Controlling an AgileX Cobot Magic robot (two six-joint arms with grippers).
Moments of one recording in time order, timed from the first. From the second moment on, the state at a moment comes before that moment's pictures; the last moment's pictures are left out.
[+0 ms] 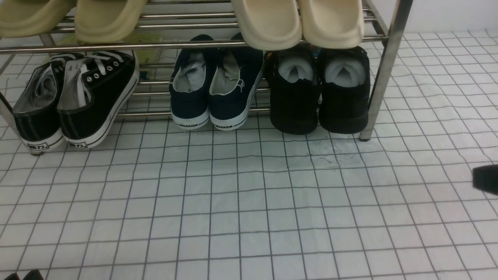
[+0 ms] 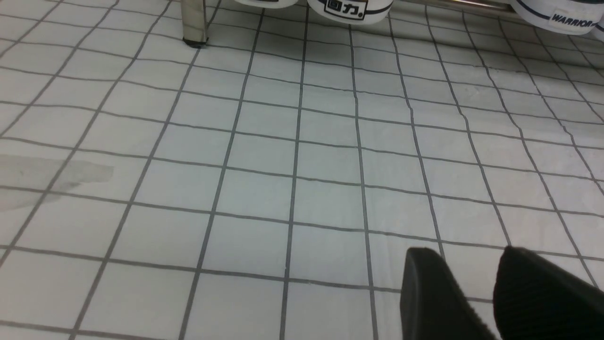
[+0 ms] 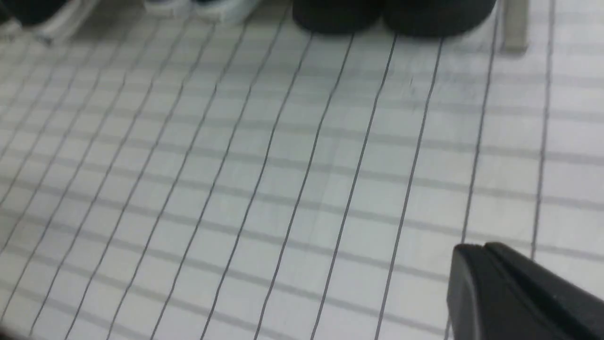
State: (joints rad) right arm -0.03 0.94 -0.76 0.72 0.90 -0.49; left arm -0.05 -0.01 0.03 0.11 0.38 -0.25
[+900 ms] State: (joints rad) right arm 0.60 1.99 -2.02 -0.01 1.18 -0.04; left arm -0.05 -0.01 0.03 0.11 0.38 -0.25
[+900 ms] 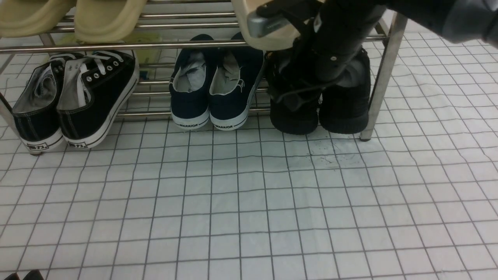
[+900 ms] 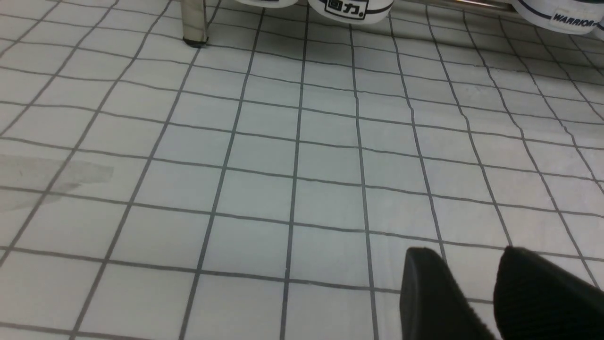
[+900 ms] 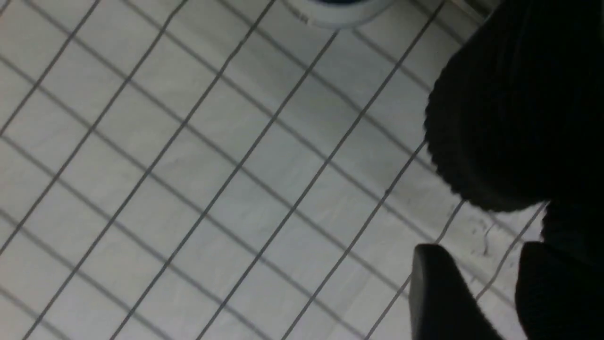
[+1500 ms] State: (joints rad) right arm 0.60 2.11 -2.03 -0.20 0.95 -0.04; left arm -0.05 -0.01 0.03 0.11 0.38 -0.25
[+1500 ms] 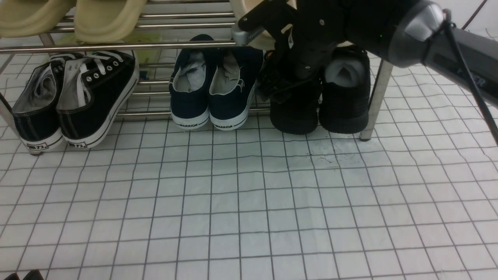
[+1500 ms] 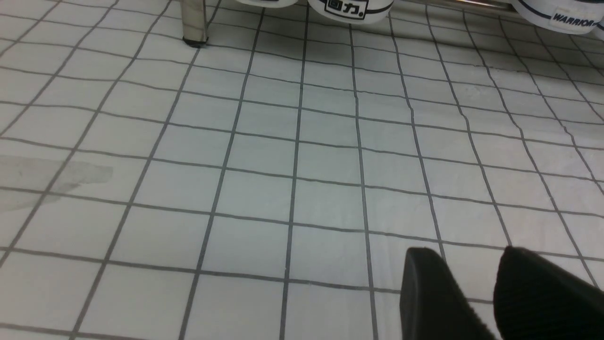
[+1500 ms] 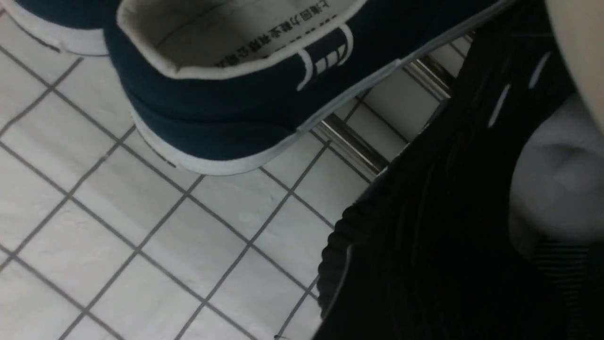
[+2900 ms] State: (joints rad) right arm 0.62 2.09 -2.04 -0.11 1.17 -0.09; left arm -0.05 -0.01 0.03 0.12 0.38 -0.25
